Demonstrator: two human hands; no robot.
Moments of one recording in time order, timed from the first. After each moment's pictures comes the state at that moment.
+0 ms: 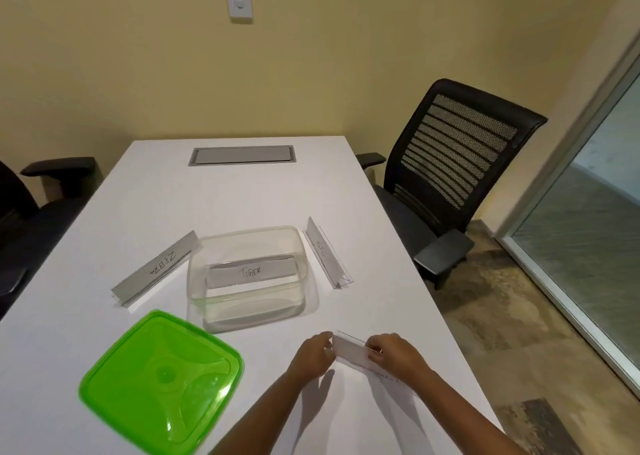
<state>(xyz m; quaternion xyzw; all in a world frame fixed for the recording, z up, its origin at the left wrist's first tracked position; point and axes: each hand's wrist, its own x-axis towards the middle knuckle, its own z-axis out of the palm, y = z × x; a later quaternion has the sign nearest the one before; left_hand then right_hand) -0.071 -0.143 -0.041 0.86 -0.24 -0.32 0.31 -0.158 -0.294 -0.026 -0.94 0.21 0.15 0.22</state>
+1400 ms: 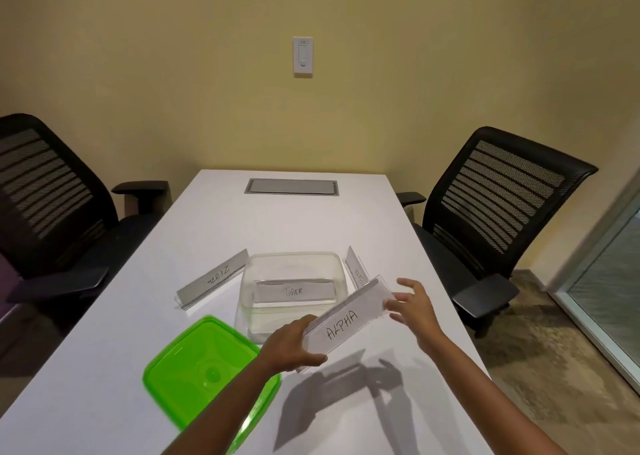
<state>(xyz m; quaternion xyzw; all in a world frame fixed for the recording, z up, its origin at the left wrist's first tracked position) -0.032 -0.048 0.032 0.90 -0.26 -0.20 0.28 -0.096 -0.274 0.069 -0.69 0.29 -0.10 0.66</state>
